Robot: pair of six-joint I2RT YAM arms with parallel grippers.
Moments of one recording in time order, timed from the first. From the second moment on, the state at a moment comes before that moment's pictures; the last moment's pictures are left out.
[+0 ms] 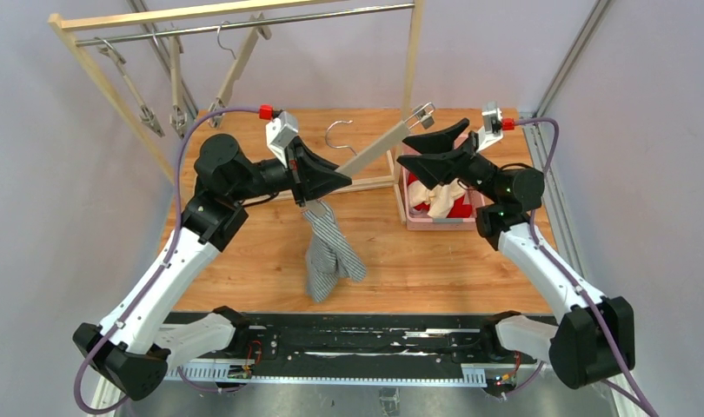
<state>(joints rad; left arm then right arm) -0.51 1.04 1.16 -0.02 0.81 -0.30 0.31 1.14 0.83 0.95 -0.79 0.81</state>
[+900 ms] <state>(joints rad) -0.51 1.07 1.13 0.14 0.79 -0.40 0.52 1.30 1.01 1.07 -0.77 0.76</state>
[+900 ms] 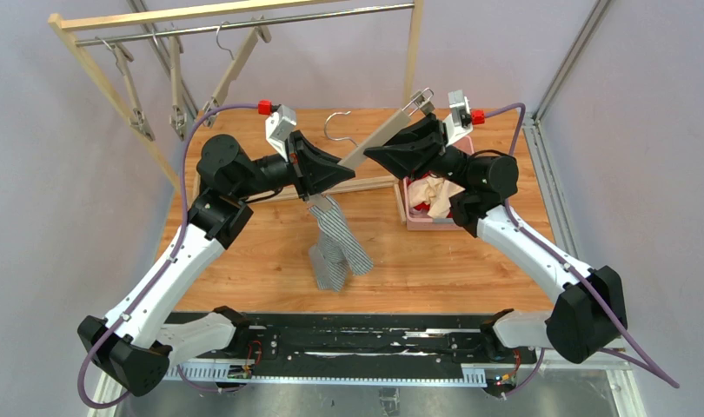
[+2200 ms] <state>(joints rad) -0.50 1.01 1.07 0.29 0.79 -0.46 0.60 1.38 1.12 1.21 -0.74 0.83</state>
